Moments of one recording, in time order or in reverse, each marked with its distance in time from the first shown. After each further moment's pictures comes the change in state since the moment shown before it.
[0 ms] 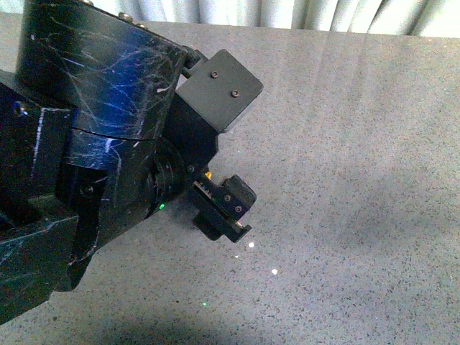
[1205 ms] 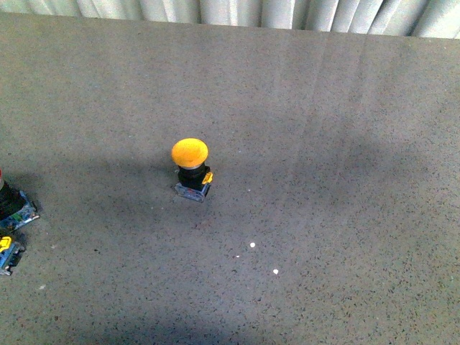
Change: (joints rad) left arm 0.610 -1.317 -0.610 -0.105 0.175 -0.333; right arm 0.159 0.914 0.476 -0.124 0.030 -0.091
